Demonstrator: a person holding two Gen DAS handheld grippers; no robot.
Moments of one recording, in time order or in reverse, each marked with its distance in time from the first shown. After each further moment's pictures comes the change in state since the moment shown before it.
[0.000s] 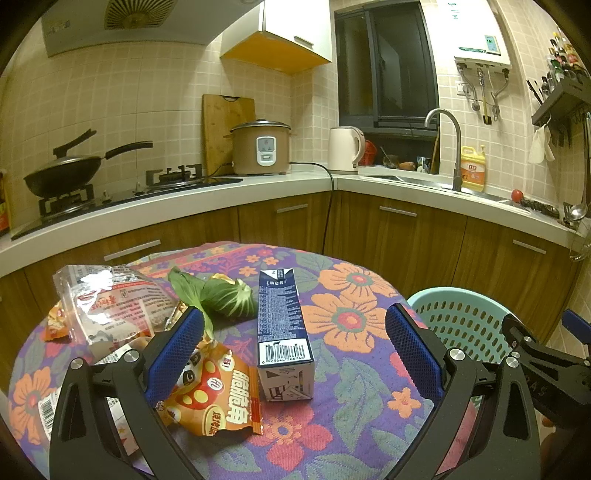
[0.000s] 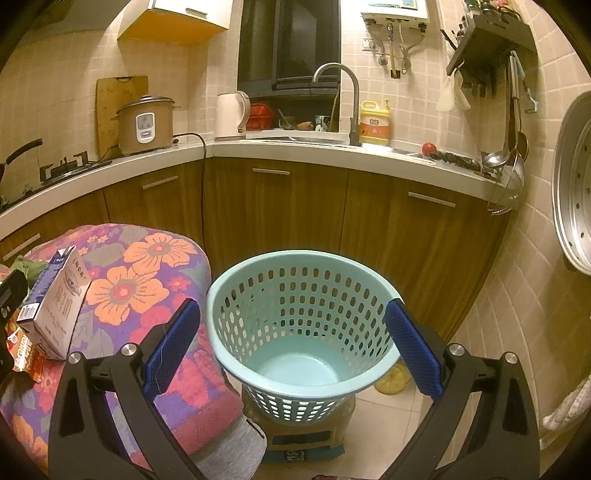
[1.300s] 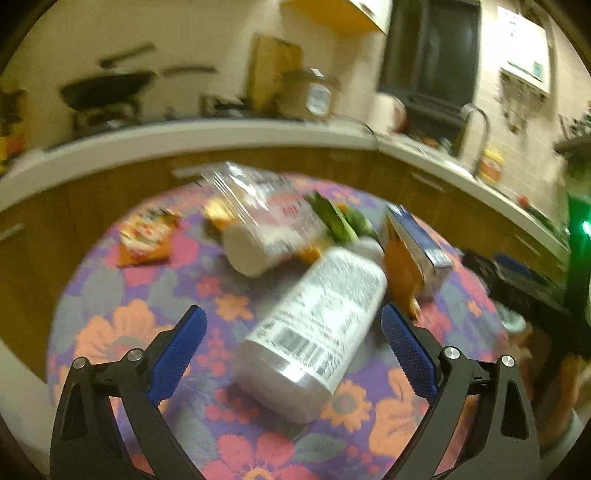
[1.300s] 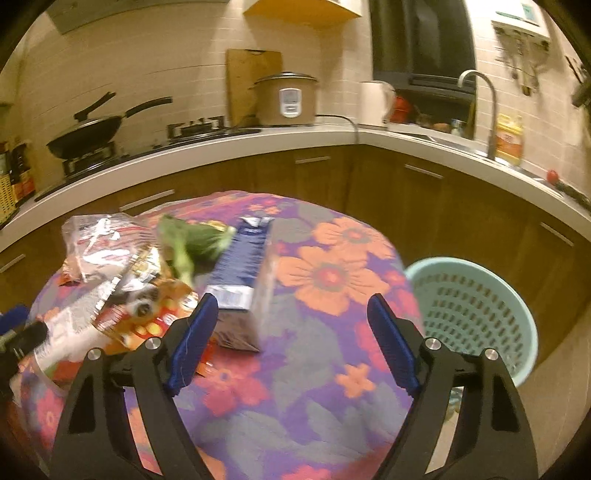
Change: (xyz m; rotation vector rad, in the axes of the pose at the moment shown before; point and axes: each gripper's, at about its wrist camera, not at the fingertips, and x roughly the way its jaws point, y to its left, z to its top) left arm -0.043 0.191 -0.031 -0.142 0.256 -0.100; right arm -0.037 0.150 0.003 -0.199 0.074 0.461
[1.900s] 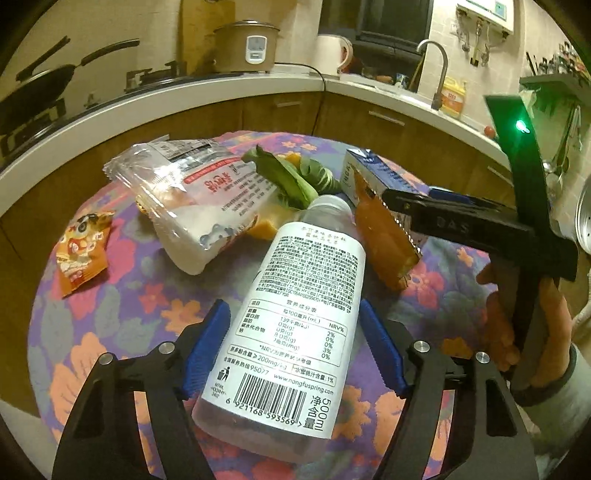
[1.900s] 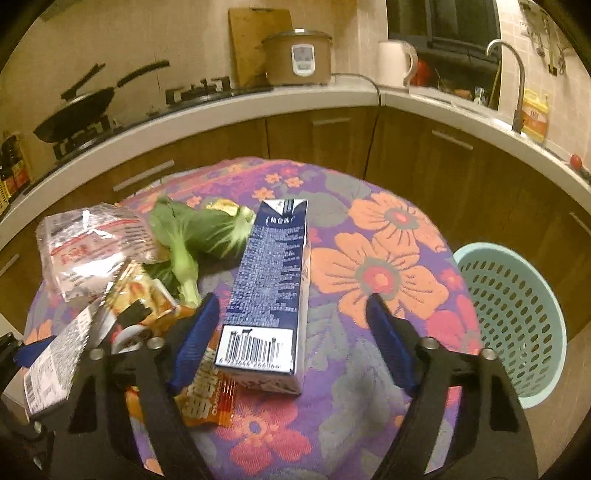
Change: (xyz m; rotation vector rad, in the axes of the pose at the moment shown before) left arm 0.053 -0.019 0.014 0.186 0.190 -0.091; right arm 0.074 0.012 0.018 0.023 0.199 0.026
